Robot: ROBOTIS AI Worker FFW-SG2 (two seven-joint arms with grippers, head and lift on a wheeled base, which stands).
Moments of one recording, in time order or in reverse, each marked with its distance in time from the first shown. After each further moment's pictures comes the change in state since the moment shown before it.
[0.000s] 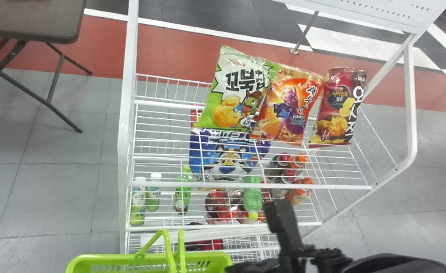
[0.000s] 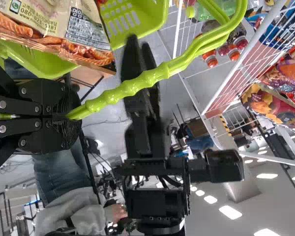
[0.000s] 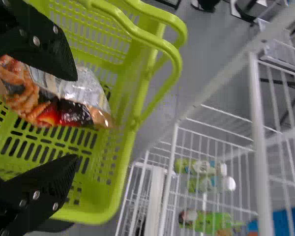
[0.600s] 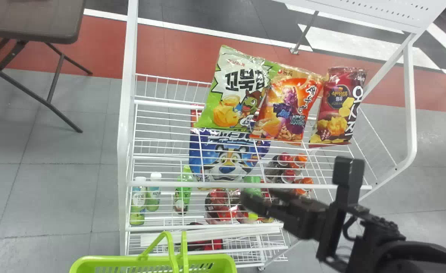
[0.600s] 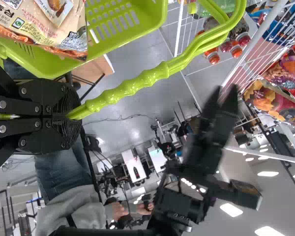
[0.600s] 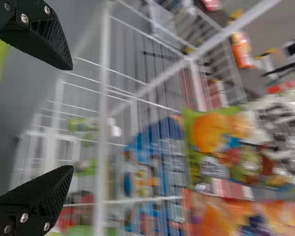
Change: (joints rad) left arm 0.010 0.004 -0.009 -0.006 0.000 -0.003 -0.003; right arm -0.060 0.080 -0.262 0.110 -0.138 -0.546 -0.030
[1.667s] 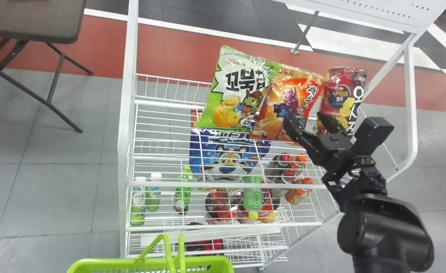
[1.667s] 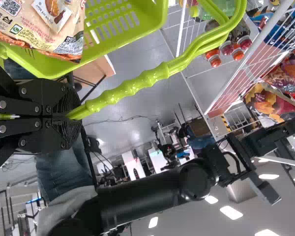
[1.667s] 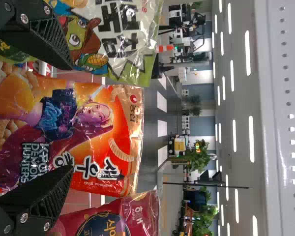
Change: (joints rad) left arm 0.008 0.001 0.011 0.001 -0.001 0.003 0.003; right arm -0.353 -0.097 -0.017 0.651 0.122 -0.780 -0.063
